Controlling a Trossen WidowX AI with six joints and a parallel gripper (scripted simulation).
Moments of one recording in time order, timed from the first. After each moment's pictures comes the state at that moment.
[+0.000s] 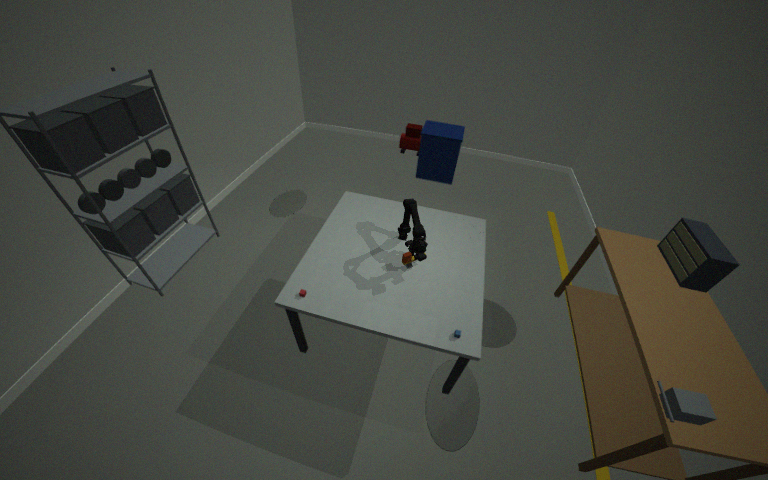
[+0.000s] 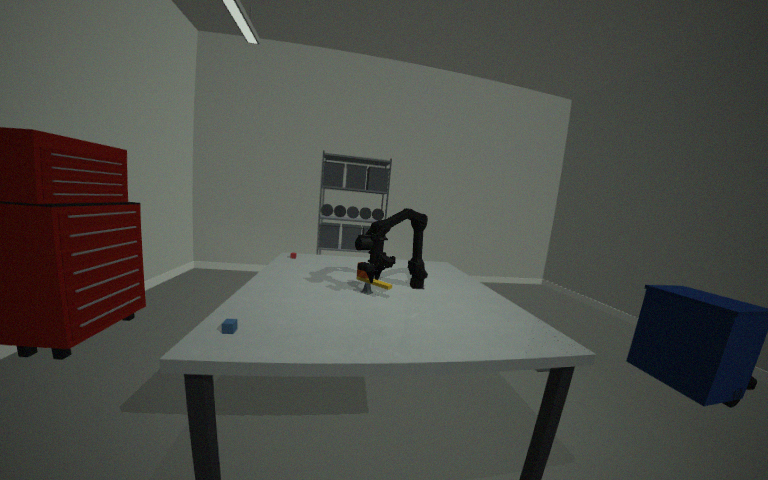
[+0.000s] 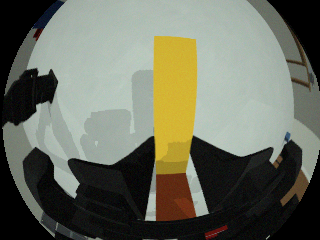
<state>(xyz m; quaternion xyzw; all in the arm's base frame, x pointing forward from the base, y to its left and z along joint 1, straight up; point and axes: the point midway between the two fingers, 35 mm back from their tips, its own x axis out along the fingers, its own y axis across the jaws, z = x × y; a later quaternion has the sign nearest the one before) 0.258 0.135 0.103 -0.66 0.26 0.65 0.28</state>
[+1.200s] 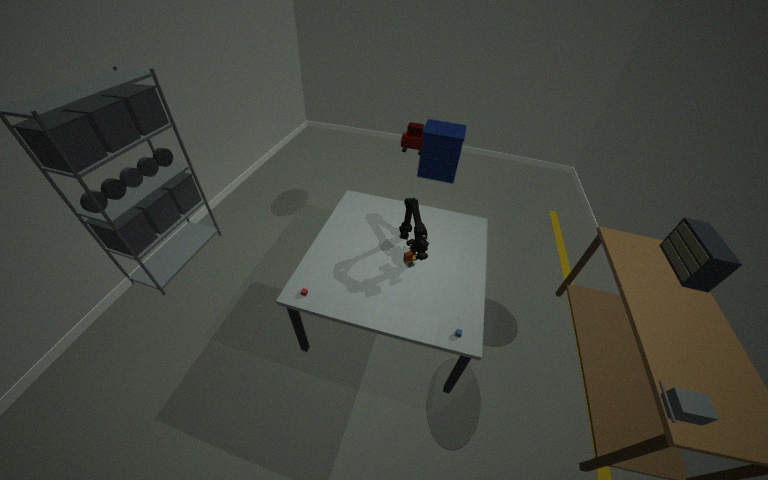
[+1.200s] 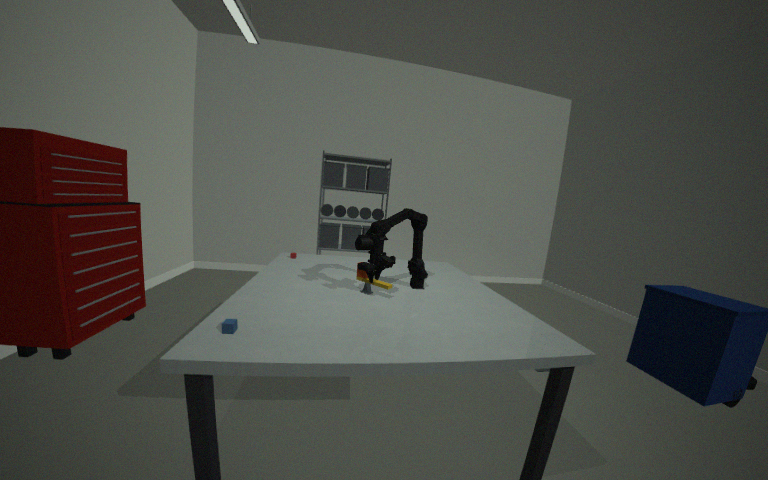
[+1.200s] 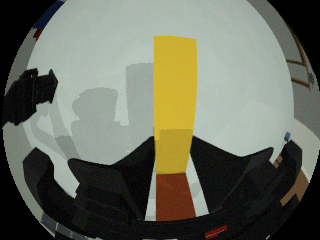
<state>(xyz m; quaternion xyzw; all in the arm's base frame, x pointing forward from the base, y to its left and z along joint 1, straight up) 0.258 0.135 0.102 -0.66 0.26 0.65 0.28</state>
